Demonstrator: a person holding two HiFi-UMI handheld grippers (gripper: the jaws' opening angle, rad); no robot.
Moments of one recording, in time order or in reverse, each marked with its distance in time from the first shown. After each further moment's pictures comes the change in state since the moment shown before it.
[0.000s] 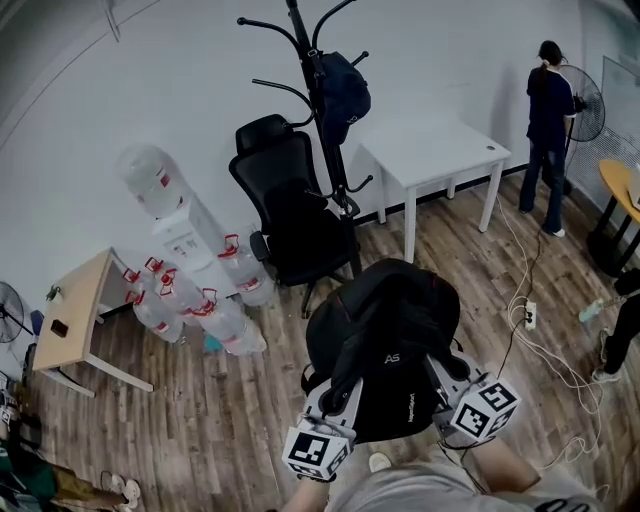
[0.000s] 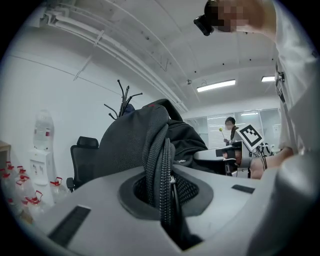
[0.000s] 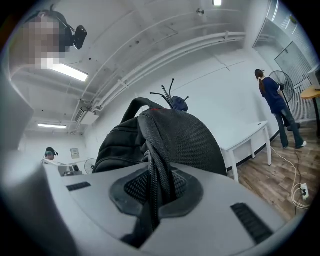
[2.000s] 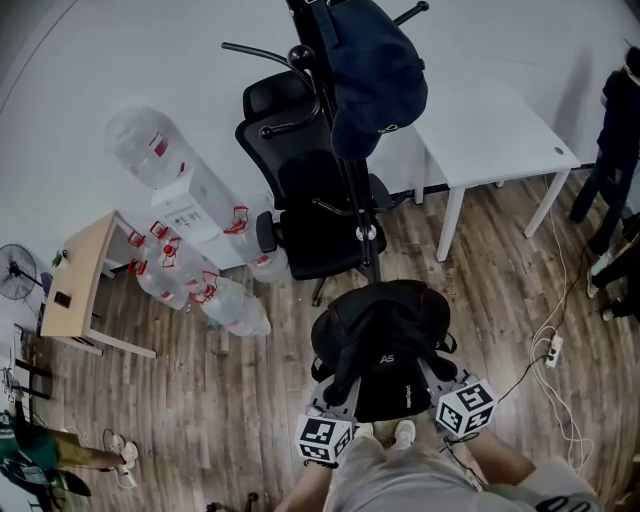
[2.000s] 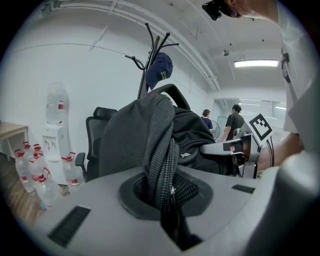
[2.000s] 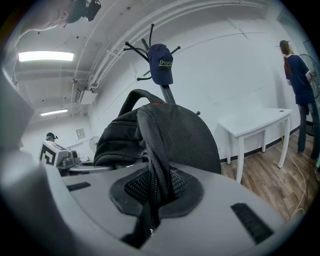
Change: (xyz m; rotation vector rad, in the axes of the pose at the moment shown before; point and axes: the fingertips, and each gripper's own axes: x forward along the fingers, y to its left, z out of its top) left arm 0.251 0.184 -0.136 -0.142 0.256 0.237; right arm 0.261 -0.230 -0.047 -0.054 0.306 0.090
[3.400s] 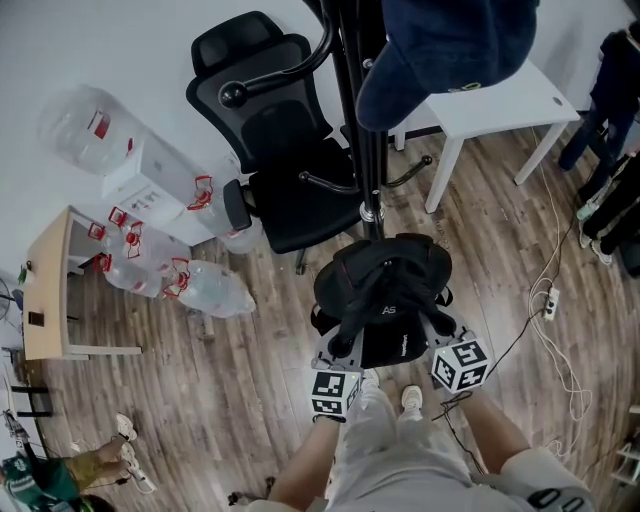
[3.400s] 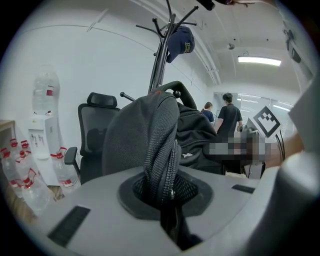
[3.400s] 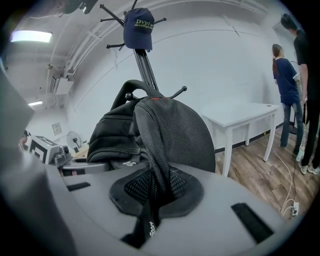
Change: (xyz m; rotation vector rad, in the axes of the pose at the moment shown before) left arm 0.129 0.121 -0.045 0.002 0.084 -0.061; right arm 0.146 -0.076 -0.037 0.049 0.081 -0.223
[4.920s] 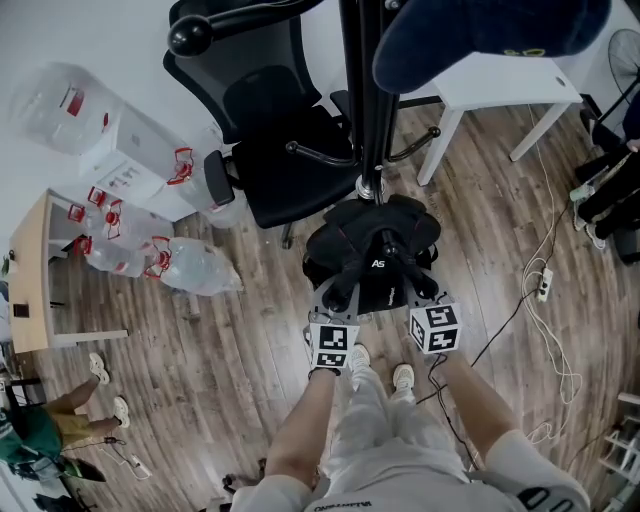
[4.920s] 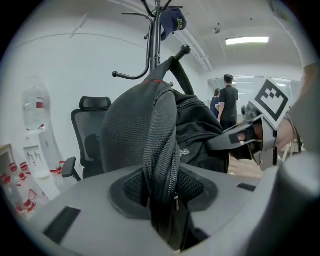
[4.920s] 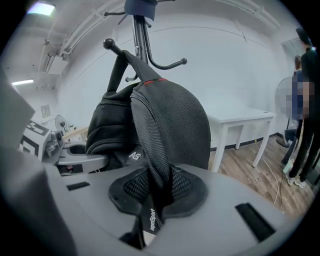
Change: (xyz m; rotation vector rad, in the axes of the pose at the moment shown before) left arm 0.087 0.049 -0.049 0.176 0.016 0.036; right arm 0.086 -0.040 -0.045 -0.096 0.077 -0.138
